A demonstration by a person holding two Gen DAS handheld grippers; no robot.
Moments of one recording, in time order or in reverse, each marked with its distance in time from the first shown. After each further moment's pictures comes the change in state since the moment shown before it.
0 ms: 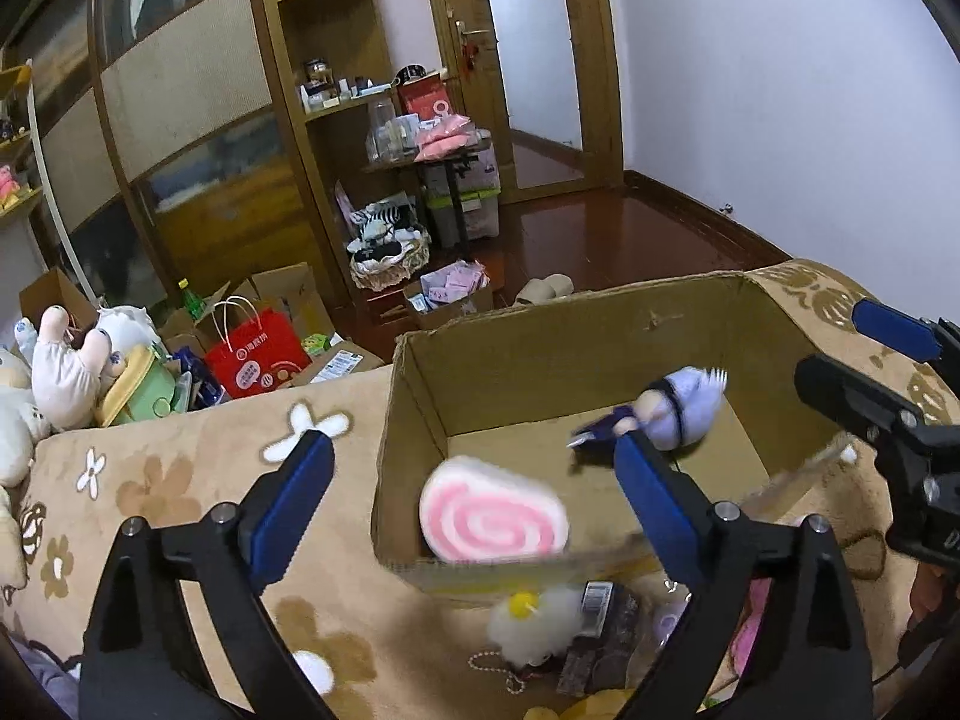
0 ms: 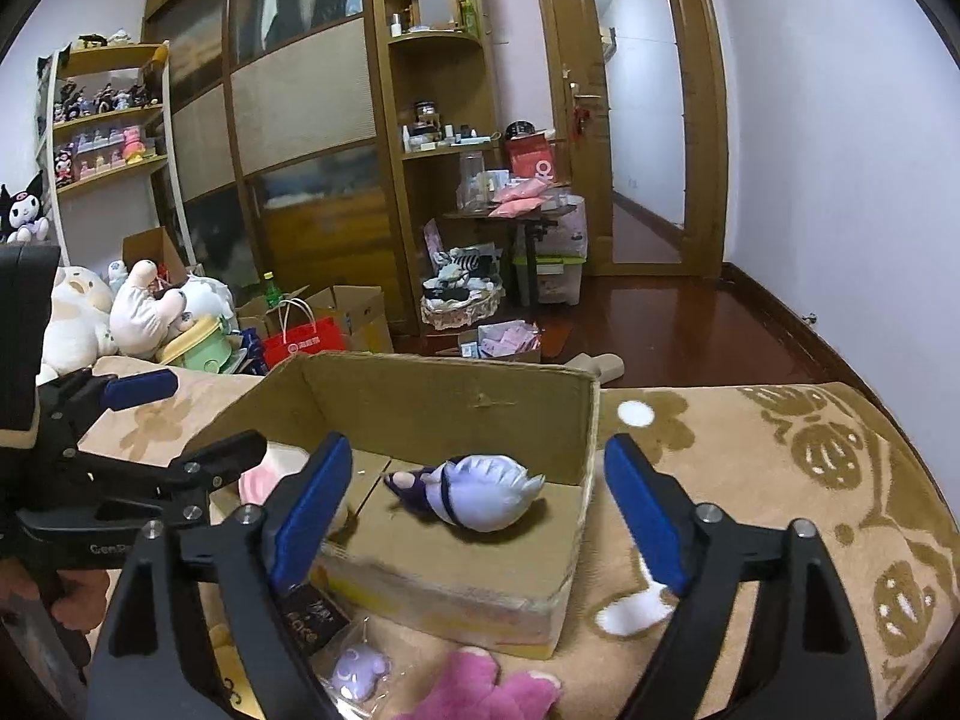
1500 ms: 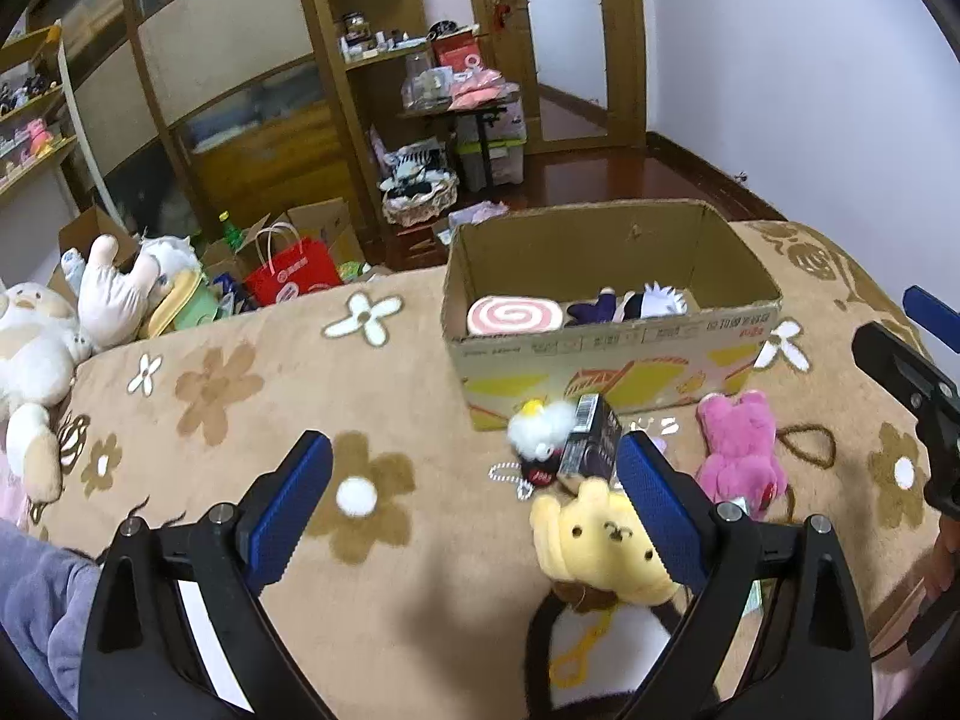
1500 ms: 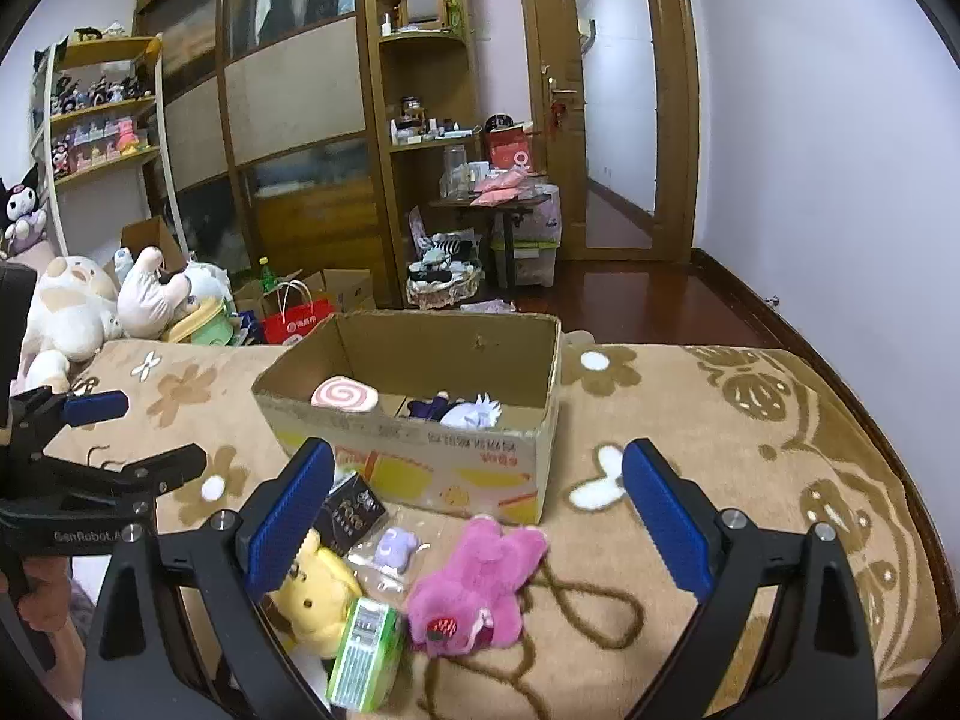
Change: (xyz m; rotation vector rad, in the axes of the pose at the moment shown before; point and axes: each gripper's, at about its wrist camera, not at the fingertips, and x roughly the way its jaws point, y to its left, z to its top) left arm -0.105 0.013 -0.054 -0.061 0.144 0.045; right arm -0.102 0.018 -0.023 0.004 0.047 -0.066
